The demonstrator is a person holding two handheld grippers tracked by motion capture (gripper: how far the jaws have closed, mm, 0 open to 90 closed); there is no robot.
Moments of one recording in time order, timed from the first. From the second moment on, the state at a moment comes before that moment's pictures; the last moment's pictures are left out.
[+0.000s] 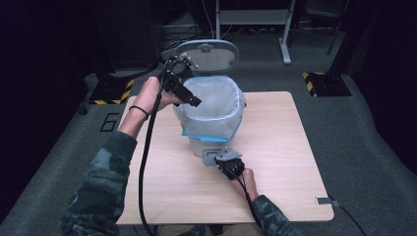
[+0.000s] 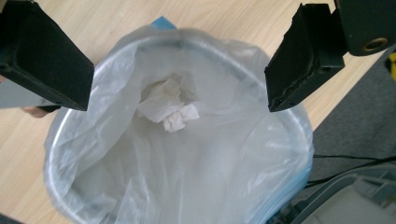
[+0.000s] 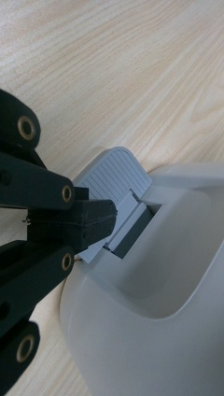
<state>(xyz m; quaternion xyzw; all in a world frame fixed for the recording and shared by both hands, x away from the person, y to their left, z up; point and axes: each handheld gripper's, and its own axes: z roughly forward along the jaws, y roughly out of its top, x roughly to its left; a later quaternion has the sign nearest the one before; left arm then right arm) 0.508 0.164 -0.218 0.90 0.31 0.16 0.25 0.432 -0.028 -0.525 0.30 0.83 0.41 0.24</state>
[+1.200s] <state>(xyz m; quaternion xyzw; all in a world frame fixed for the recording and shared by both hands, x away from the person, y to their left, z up) 0.430 0.270 -0.306 0.86 0.35 0.20 0.31 0.433 -0.028 -0.525 0.30 0.83 0.40 0.24</state>
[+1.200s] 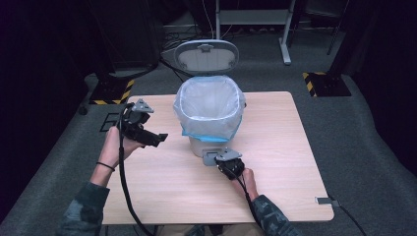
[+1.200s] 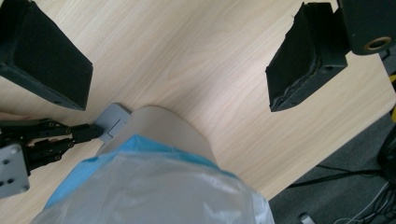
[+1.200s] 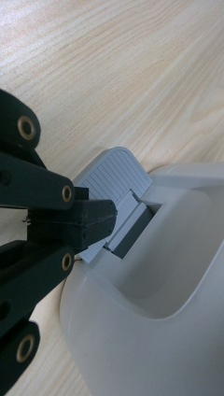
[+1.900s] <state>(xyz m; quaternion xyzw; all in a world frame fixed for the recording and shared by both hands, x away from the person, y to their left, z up) 0.404 0.304 -0.380 0.82 0.41 0.22 0.34 0.433 -0.028 -0.525 0.29 0.83 0.40 0.25</state>
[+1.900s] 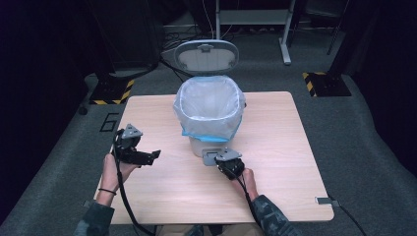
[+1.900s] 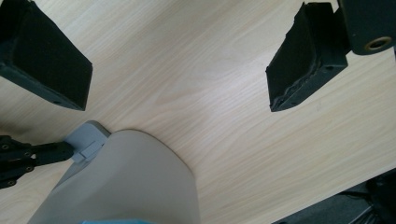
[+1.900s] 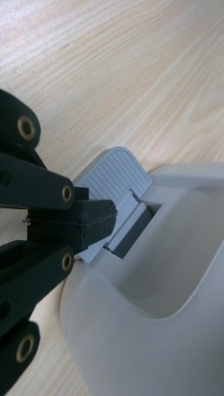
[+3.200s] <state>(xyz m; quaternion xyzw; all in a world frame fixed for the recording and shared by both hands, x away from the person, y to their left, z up) 0.386 0.323 -0.509 0.74 0.53 0.25 0.33 0.433 -0.028 -0.525 0.30 0.83 0.40 0.25</state>
